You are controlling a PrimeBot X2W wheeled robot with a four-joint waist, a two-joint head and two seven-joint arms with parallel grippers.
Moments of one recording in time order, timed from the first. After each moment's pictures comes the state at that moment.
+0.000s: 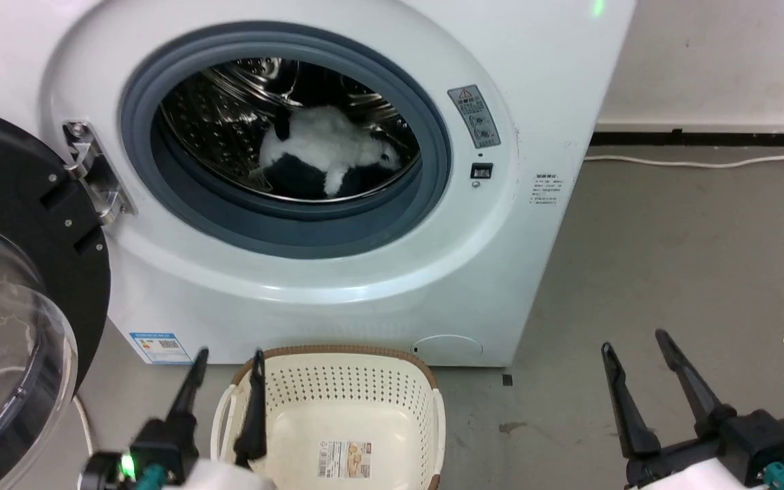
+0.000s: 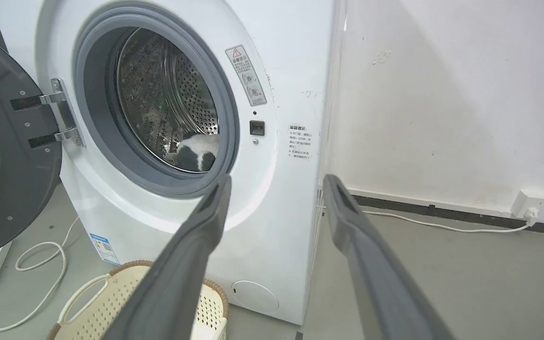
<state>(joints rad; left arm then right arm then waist) 0.00 0.20 -0.19 0.09 -0.24 0.08 -0.26 0.05 -0.05 0.01 -0.01 0.05 0.13 -0.26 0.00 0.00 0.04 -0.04</state>
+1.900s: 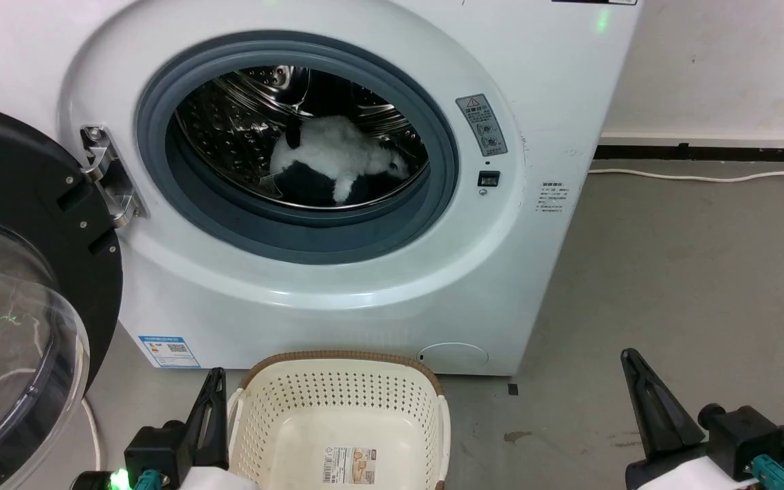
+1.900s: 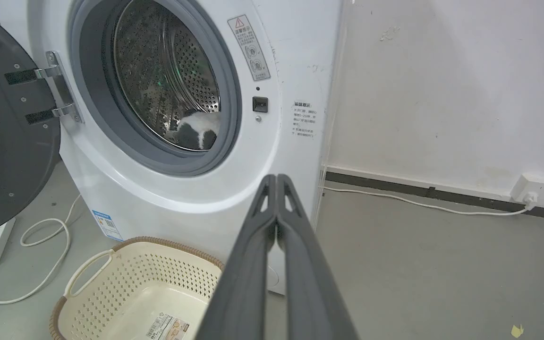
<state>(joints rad) 0.07 0.13 -0.10 0.07 -0.15 0.08 -0.18 0.07 -0.05 0.01 0.01 0.03 0.13 -0.18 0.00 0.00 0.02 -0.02</state>
